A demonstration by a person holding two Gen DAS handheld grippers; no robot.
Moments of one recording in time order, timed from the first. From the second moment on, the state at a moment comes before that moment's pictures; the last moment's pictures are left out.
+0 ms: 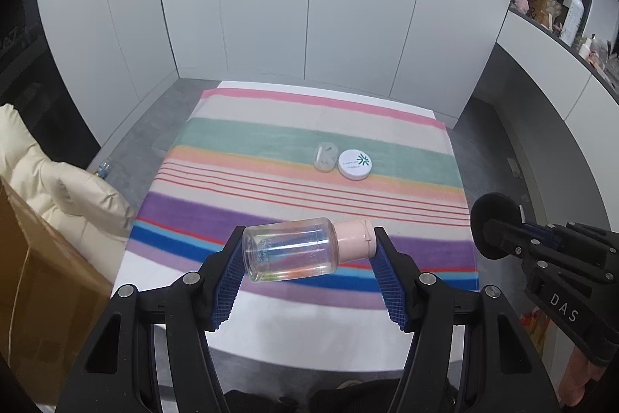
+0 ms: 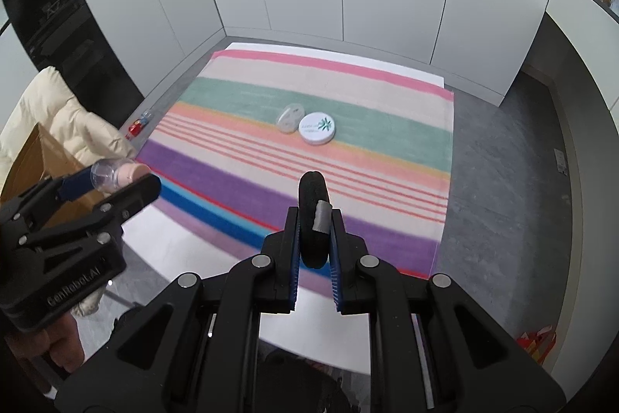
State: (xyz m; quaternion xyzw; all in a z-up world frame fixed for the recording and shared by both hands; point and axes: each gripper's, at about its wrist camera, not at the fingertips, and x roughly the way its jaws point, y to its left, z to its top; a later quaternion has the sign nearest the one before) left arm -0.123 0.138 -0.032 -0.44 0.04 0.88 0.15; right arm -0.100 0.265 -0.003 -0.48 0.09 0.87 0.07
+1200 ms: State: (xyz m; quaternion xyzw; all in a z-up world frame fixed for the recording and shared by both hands) left arm -0.111 0.039 -0.024 -0.41 0.01 0.91 0.12; right arm -0.127 0.171 0.020 -0.46 0.03 0.89 0.00
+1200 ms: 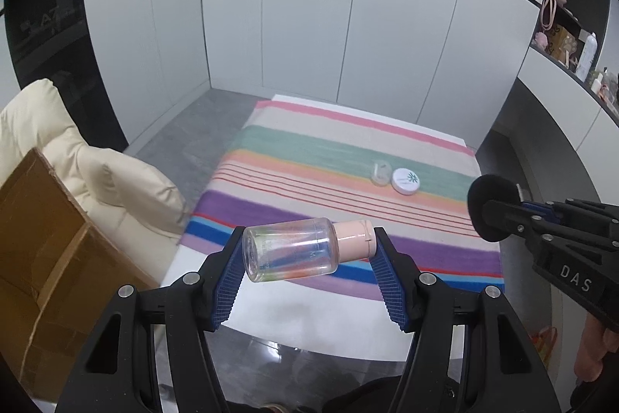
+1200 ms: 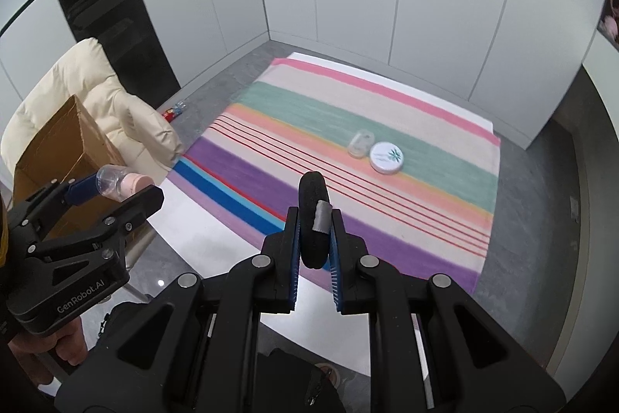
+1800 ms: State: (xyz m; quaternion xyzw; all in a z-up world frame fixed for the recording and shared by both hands) left arm -0.109 -0.038 -0.024 -0.40 -0.02 0.91 0.06; right arm -0.159 0.093 0.019 -0.45 0.00 0.89 -0.06
